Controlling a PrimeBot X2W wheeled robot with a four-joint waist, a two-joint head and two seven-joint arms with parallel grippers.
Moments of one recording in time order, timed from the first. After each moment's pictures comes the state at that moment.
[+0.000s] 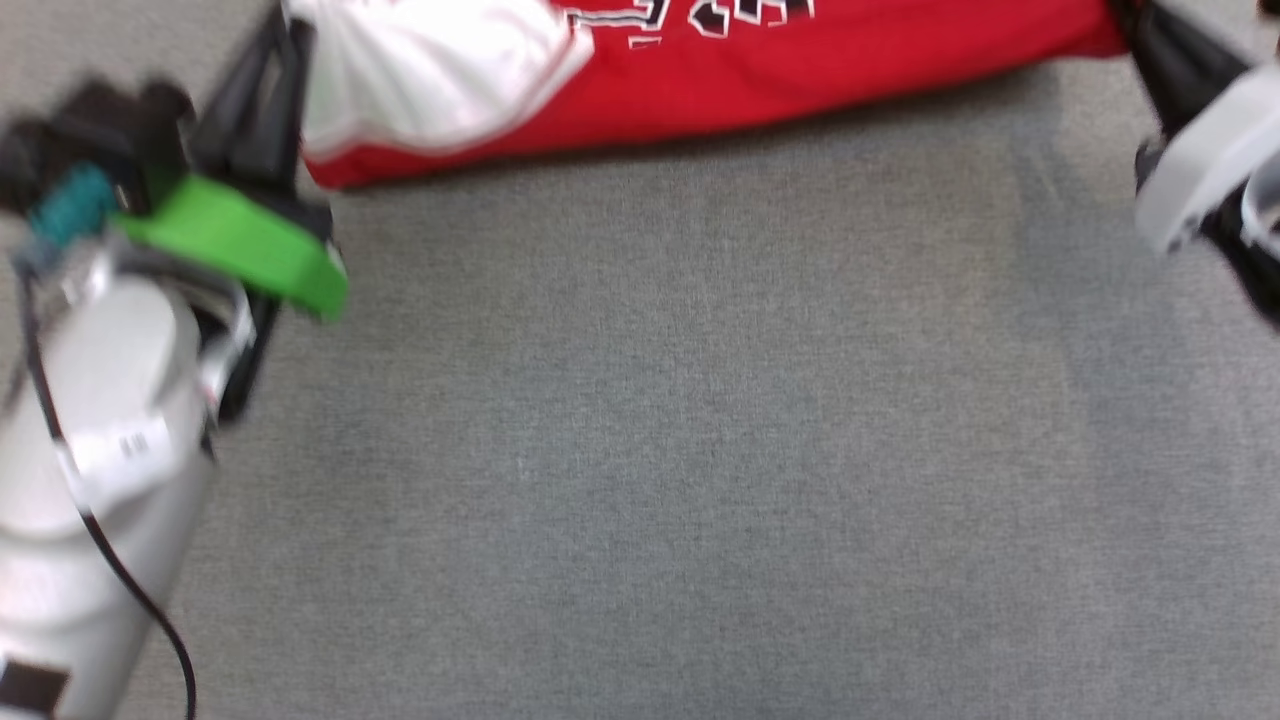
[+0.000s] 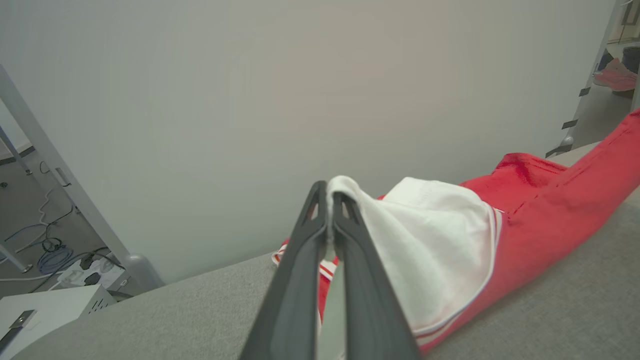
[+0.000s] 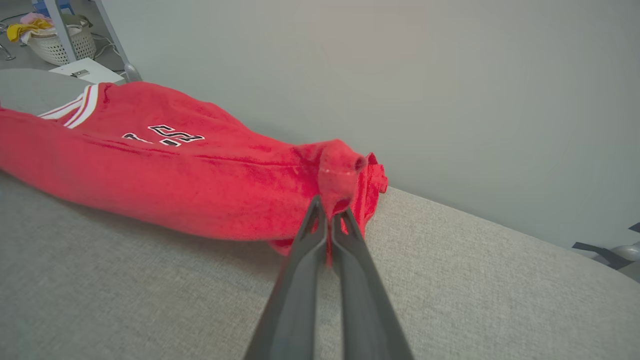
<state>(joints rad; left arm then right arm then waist) -0.78 0.54 -0.47 0.28 -0.55 -0.04 -0.26 -1.02 -0.60 0.73 0.58 0.75 0.13 -0.13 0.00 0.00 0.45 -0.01</state>
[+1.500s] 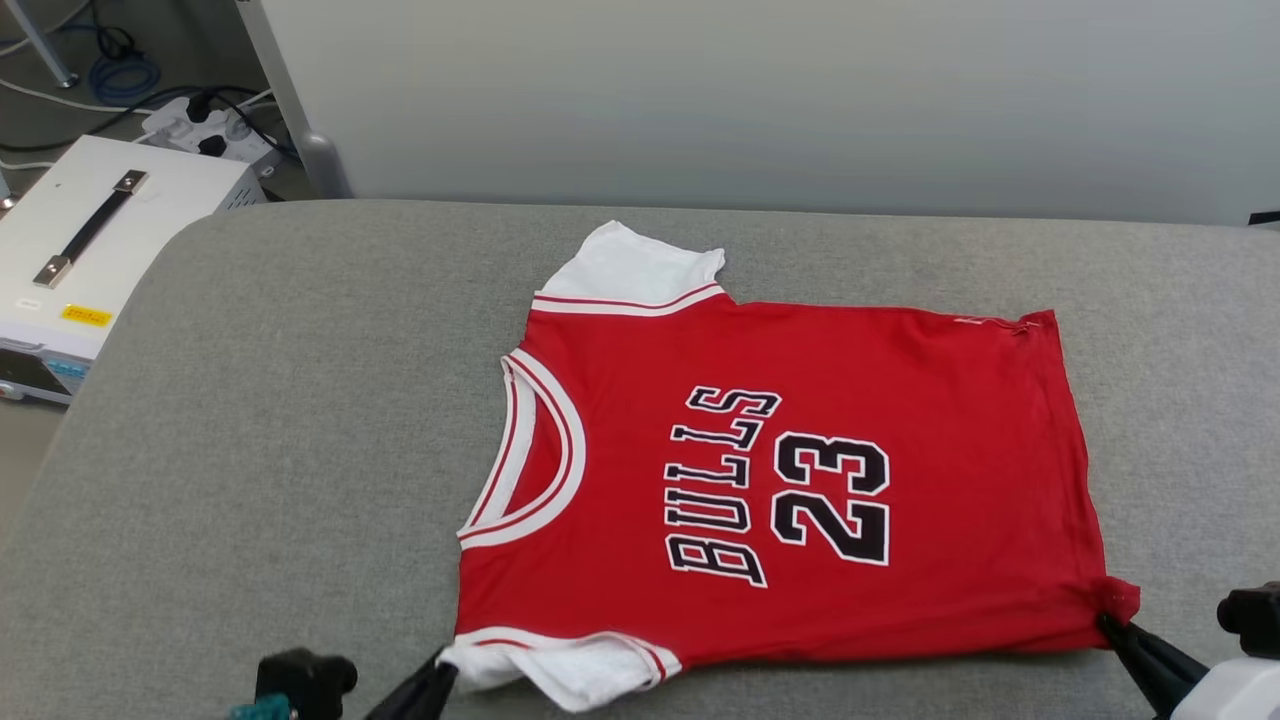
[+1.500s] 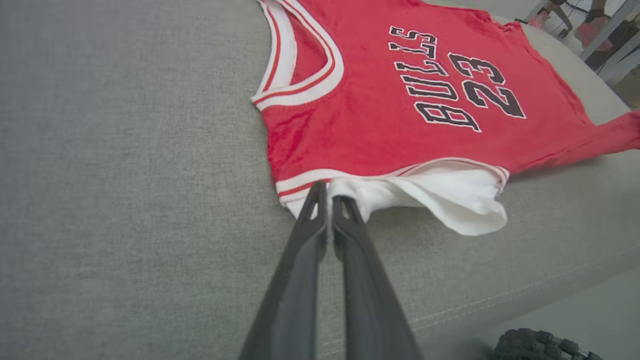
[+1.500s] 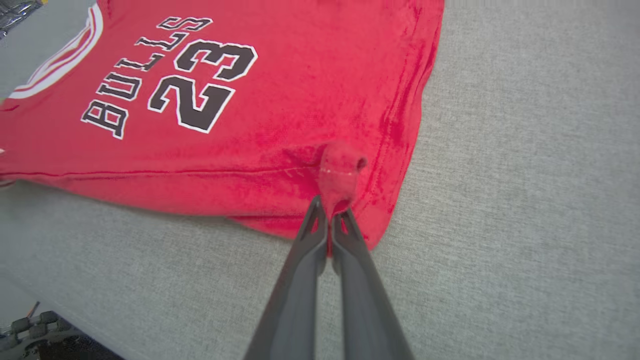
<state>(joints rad) 0.10 0.59 -0.60 0.02 -0.82 0.04 -0.12 0.08 -0.64 0.35 0.18 0.75 0.13 0.03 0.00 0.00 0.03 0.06</state>
